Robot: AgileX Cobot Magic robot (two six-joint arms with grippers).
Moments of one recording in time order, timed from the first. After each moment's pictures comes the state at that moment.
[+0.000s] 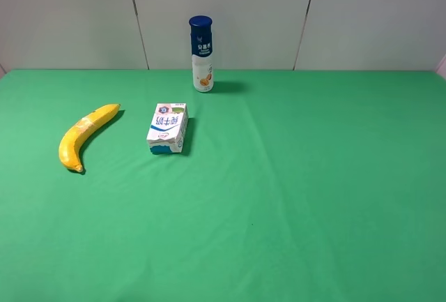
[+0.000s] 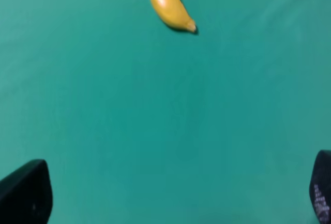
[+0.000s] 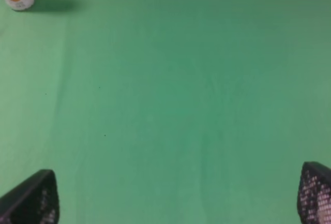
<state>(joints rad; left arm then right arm) -0.13 0.41 -0.68 0.06 1.16 -0.07 0.10 -0.01 -0.49 0.04 1.03 -0.06</state>
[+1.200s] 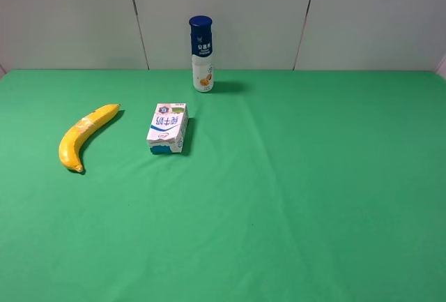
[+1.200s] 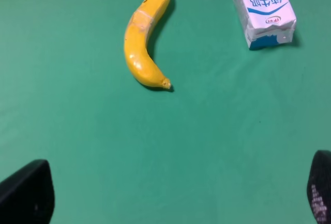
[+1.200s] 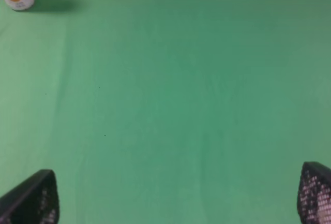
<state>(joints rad) -0.13 -0.01 -0.50 0.00 1.06 0.01 0.10 -0.01 -0.49 0.04 1.03 -0.06</state>
